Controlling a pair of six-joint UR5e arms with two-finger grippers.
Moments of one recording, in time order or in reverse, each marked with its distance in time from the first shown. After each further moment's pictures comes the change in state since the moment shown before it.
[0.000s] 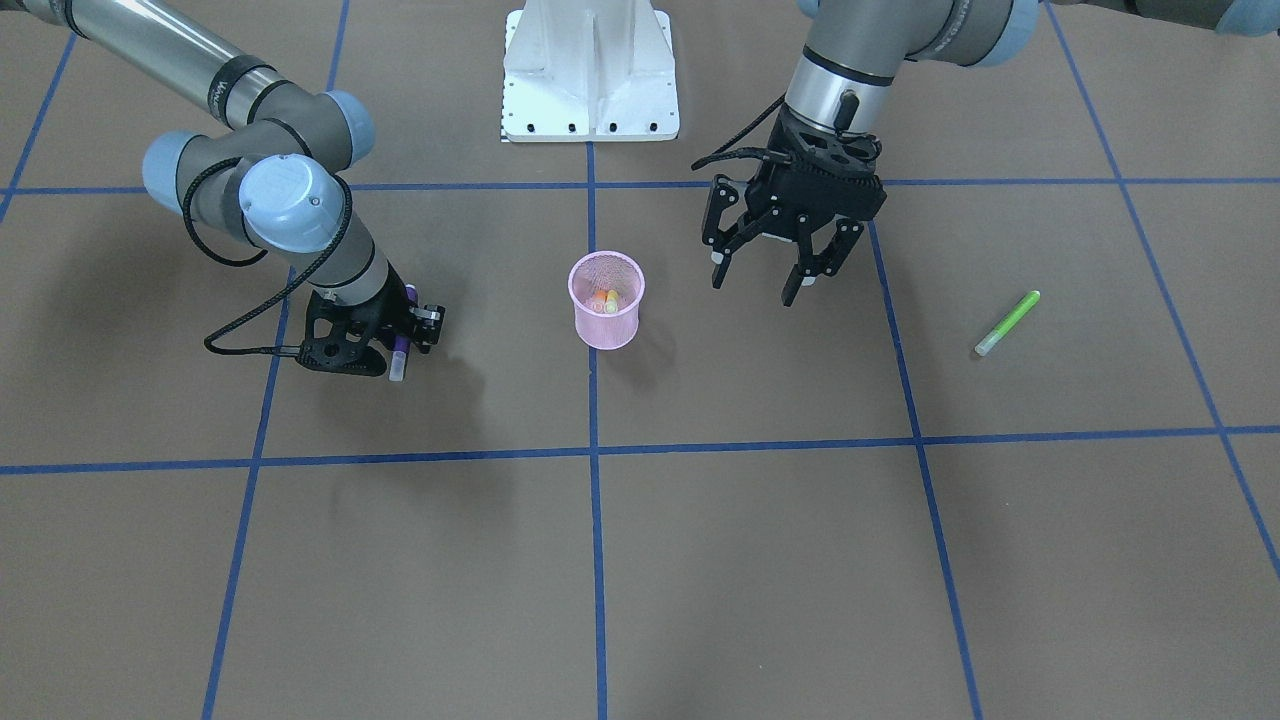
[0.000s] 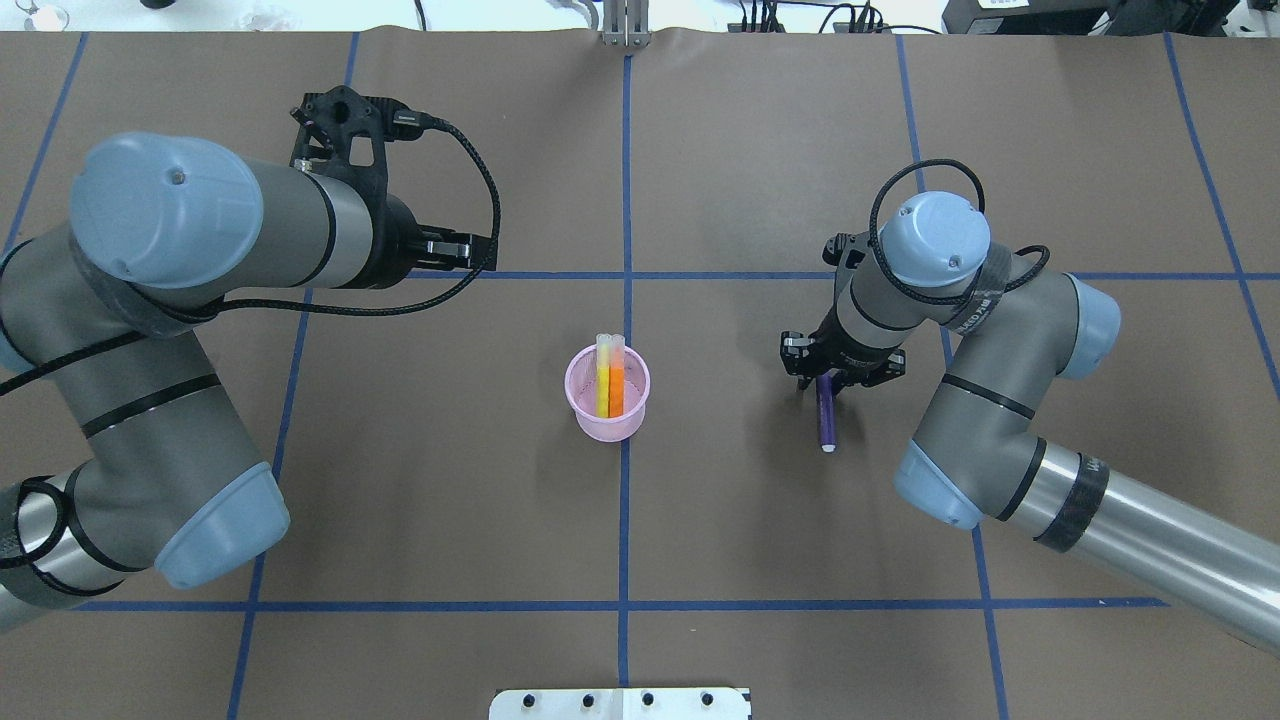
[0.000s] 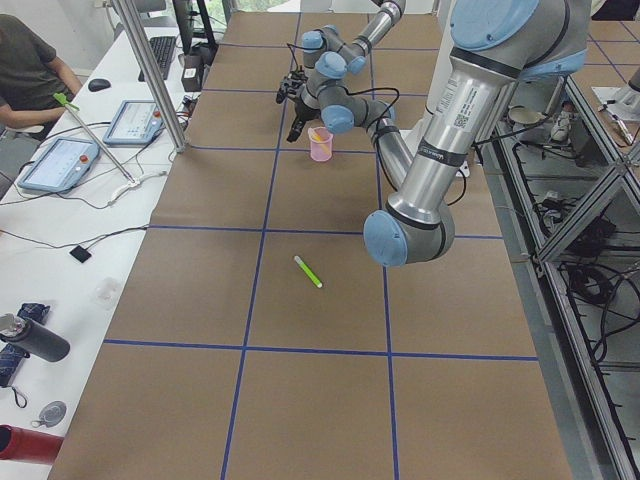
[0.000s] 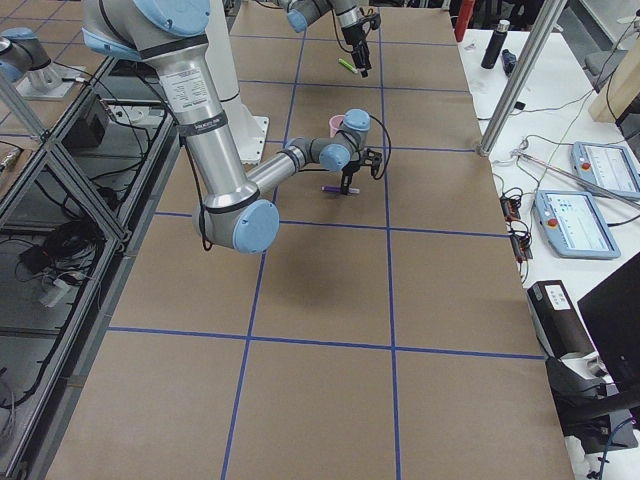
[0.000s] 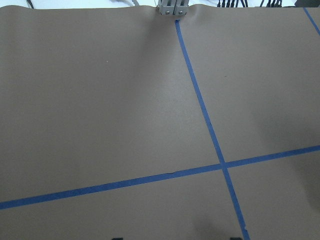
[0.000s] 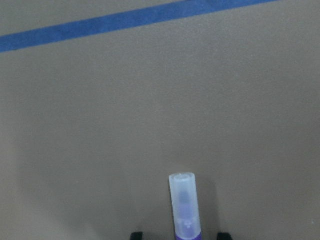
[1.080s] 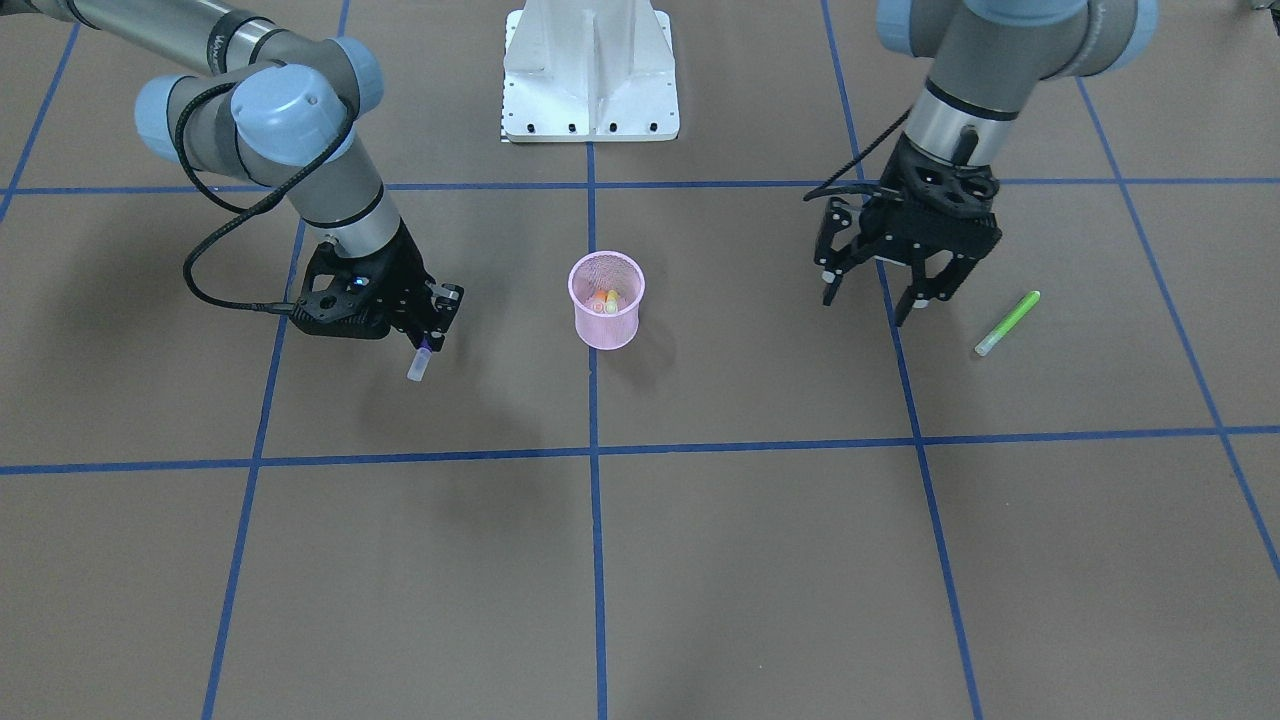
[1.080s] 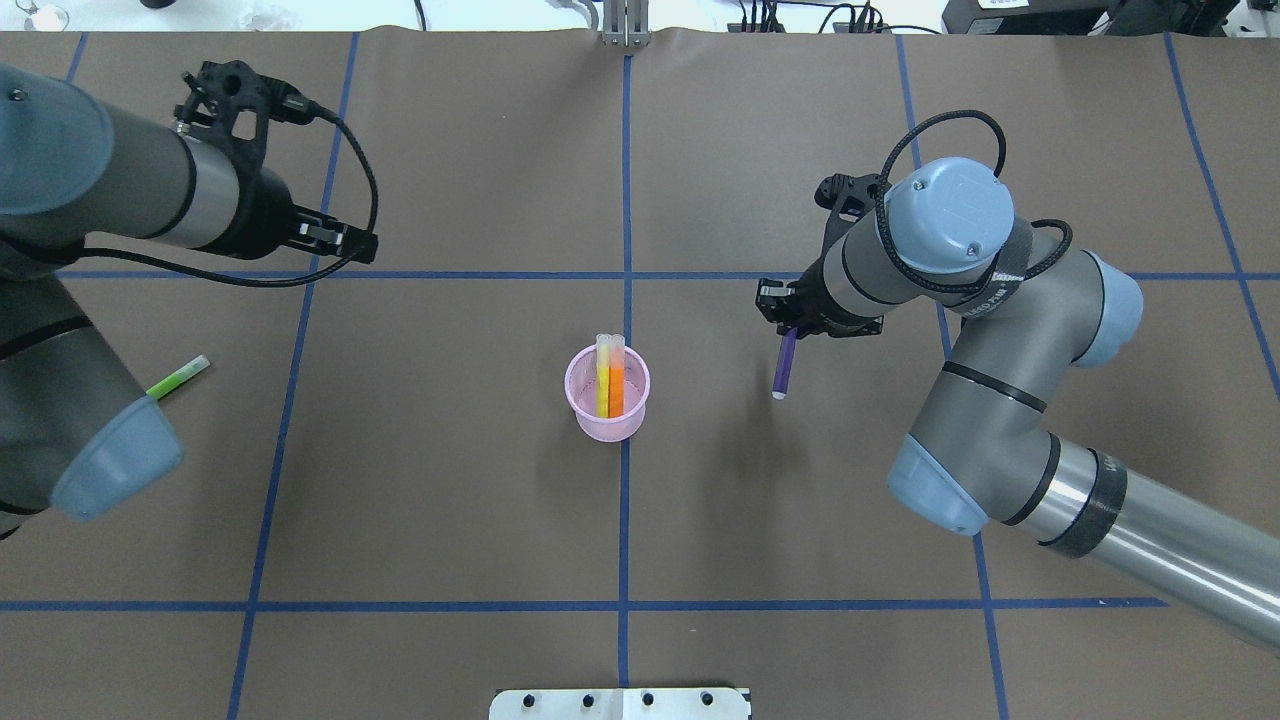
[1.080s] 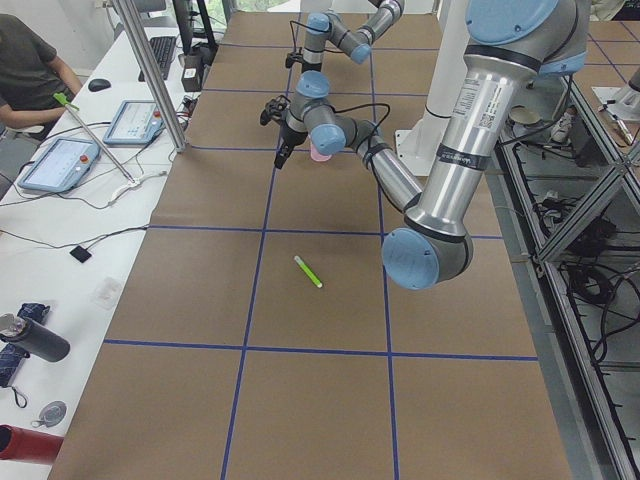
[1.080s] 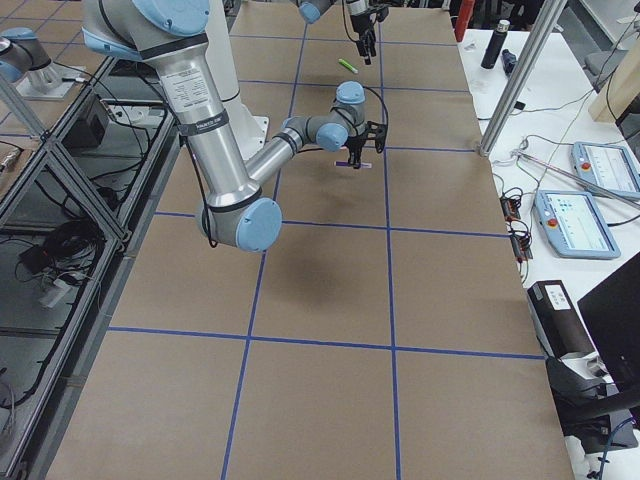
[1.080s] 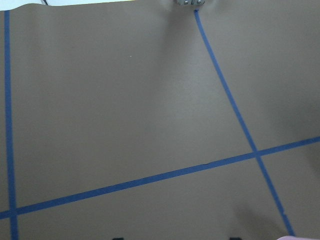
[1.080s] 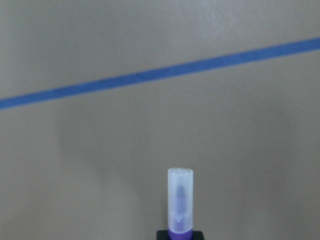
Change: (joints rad) left arm -0.180 0.179 -0.005 -0.005 -0.193 0.360; right arm -0.001 0.052 0.157 -0.015 -0.211 0.150
